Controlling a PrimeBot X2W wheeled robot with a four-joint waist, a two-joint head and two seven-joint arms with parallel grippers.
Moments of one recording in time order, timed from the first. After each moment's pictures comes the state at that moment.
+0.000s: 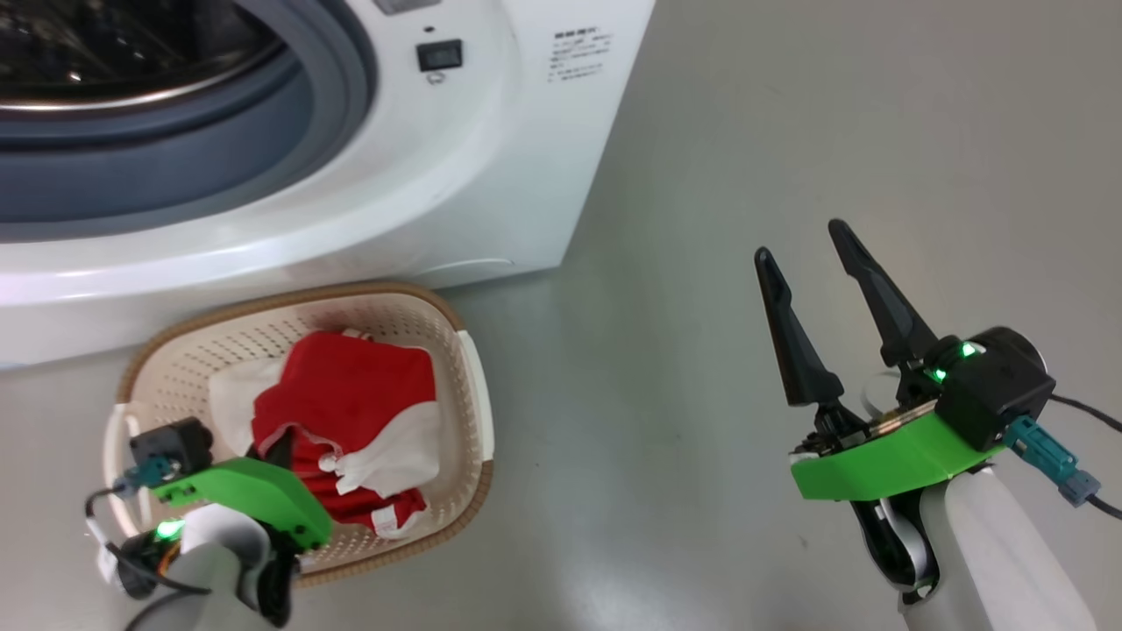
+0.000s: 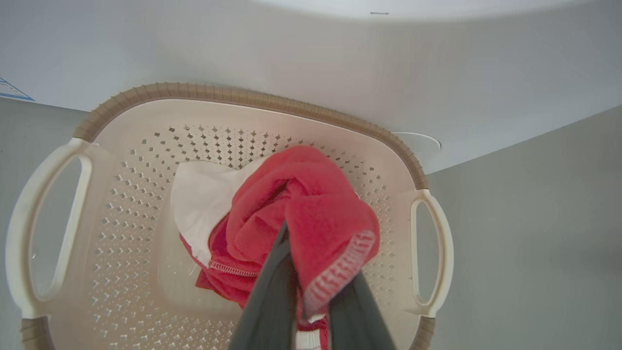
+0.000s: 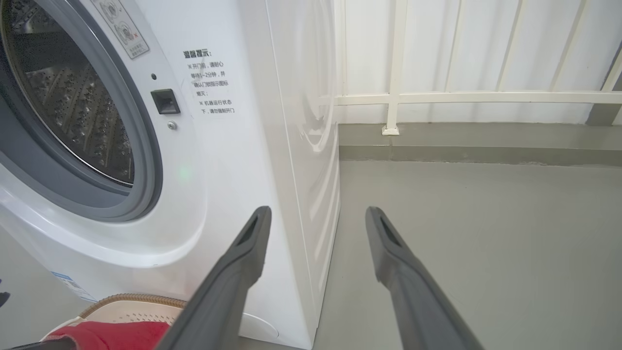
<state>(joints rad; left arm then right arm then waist) -0.61 0.05 -0.02 1.09 -0.47 -0.11 -0.22 -0.28 -0.05 0.14 0.09 0.26 0.12 -0.26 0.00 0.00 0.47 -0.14</state>
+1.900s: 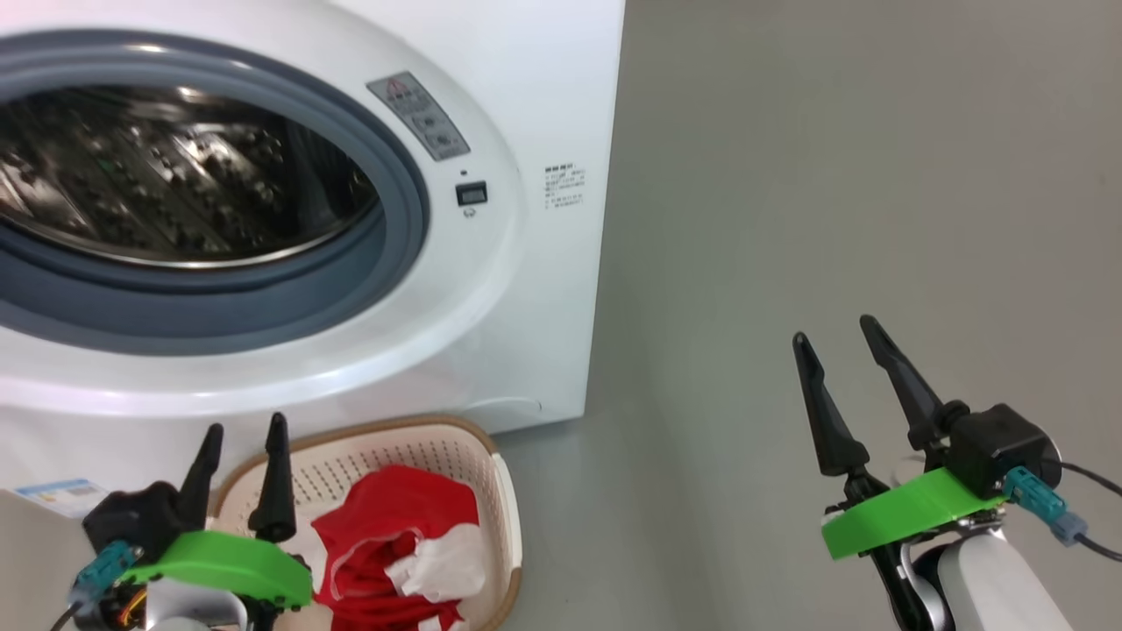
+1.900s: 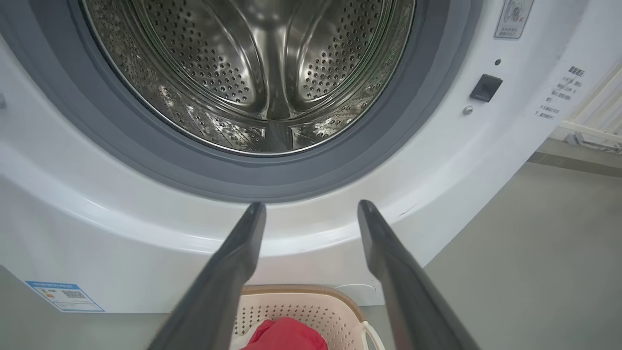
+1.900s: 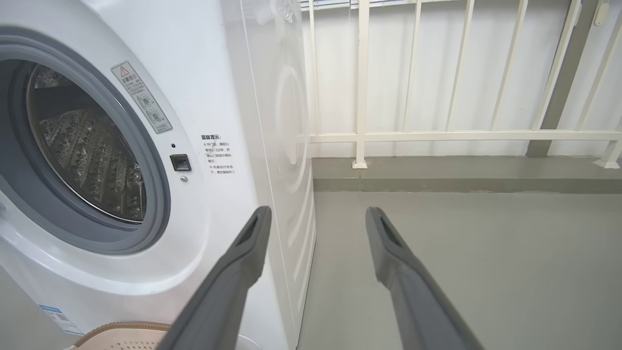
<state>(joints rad) -0.29 0.07 0.07 0.55 -0.33 -0.12 -0.25 -0.18 -0.05 0.07 0.22 0.25 0.12 -0.26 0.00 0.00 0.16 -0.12</state>
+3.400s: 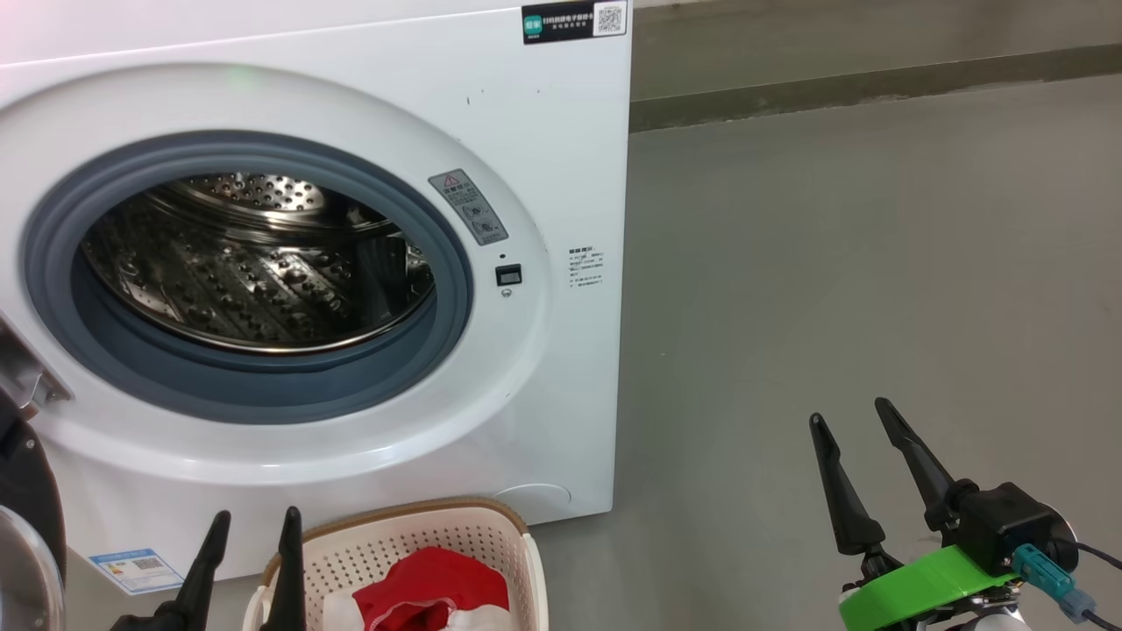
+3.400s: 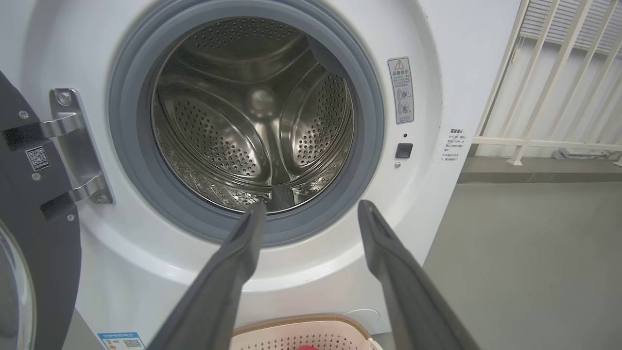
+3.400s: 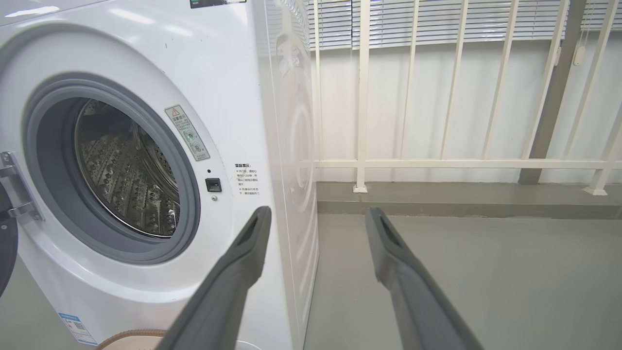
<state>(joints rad) 0.04 0.05 0.09 0.19 -0.20 -0.13 -0.25 -0.02 -0.05 0.04 0.18 0.23 0.12 -0.26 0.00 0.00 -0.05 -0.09</state>
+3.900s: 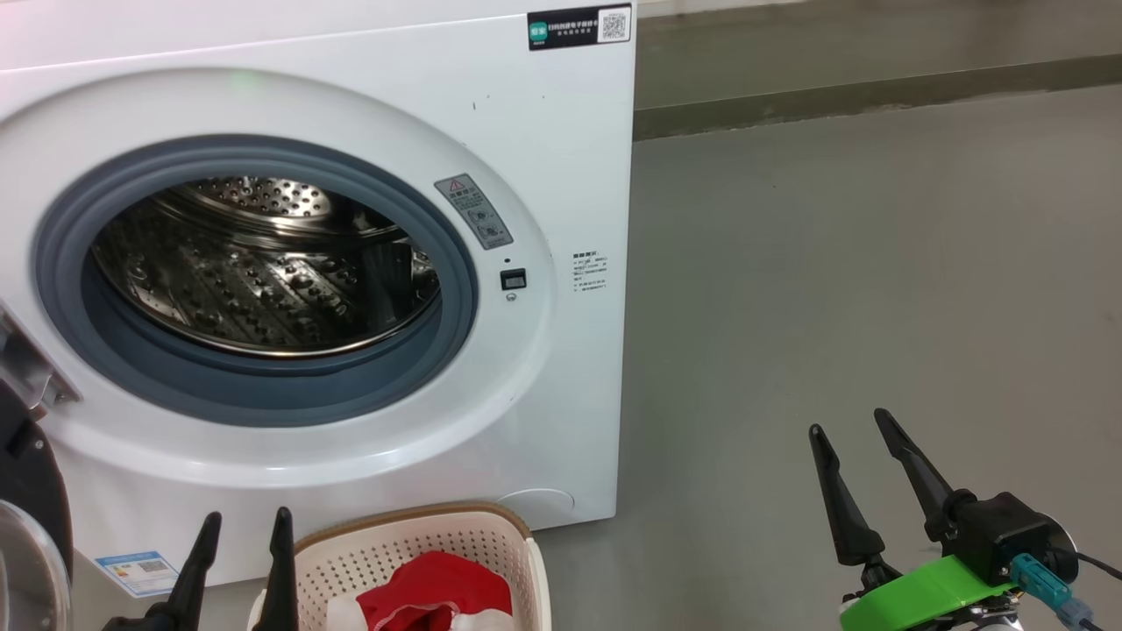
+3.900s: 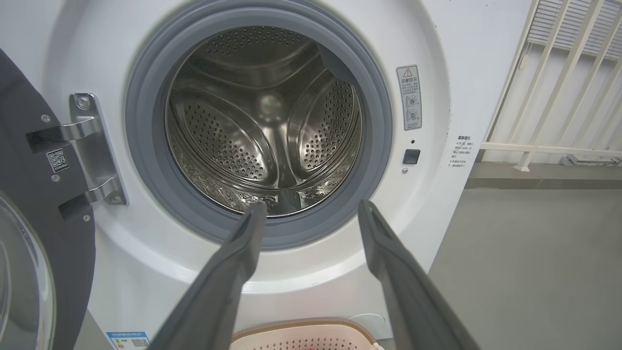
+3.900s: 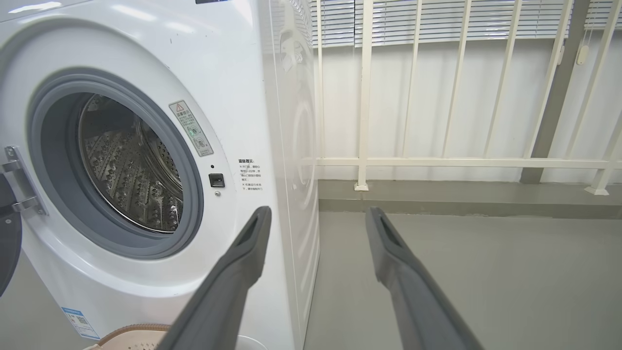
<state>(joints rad) 0.04 0.04 0.11 0.19 -0.20 -0.13 -0.25 0.00 -0.05 0.04 0.18 0.22 0.12 -0.26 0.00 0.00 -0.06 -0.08</state>
